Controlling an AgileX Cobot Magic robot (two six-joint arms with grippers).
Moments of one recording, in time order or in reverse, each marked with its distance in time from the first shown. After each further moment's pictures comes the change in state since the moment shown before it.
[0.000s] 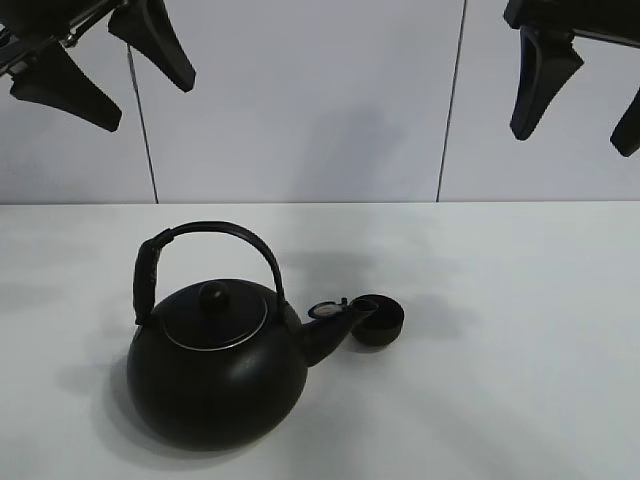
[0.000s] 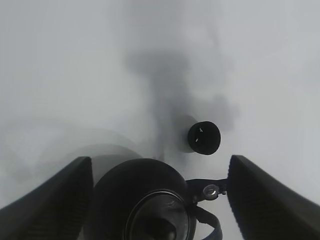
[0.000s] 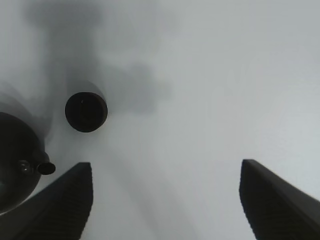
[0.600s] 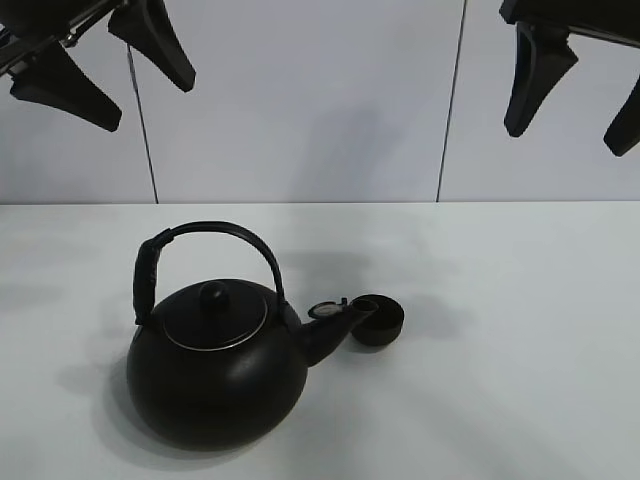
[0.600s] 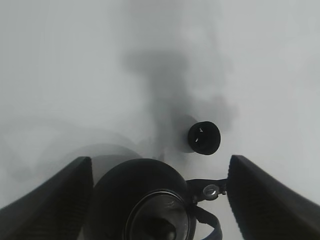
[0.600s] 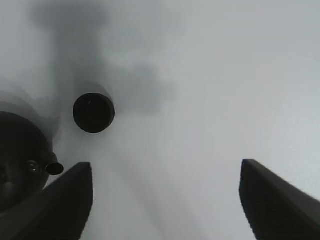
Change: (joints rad) left arm 0.000 0.000 0.000 0.000 0.000 0.000; right arm -0.001 0.000 0.001 0.026 -0.008 -0.003
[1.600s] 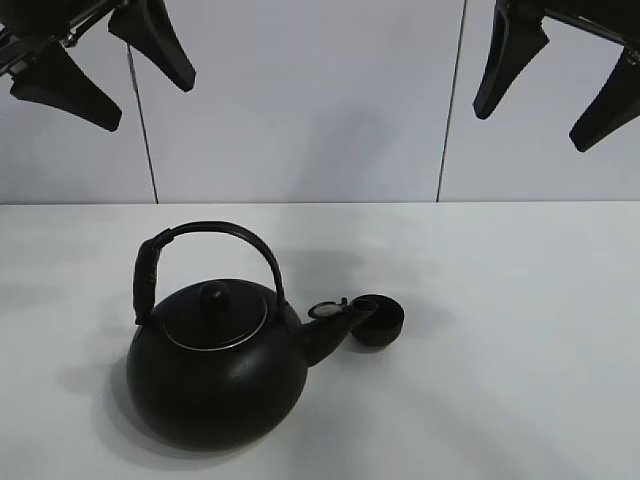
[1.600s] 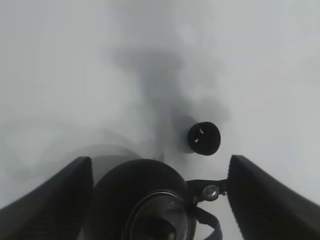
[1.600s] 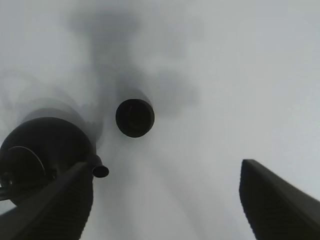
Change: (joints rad) left arm 0.000 0.000 0.000 0.000 -0.002 0.000; right arm 0.000 0.000 0.000 0.118 -0.035 -0.003
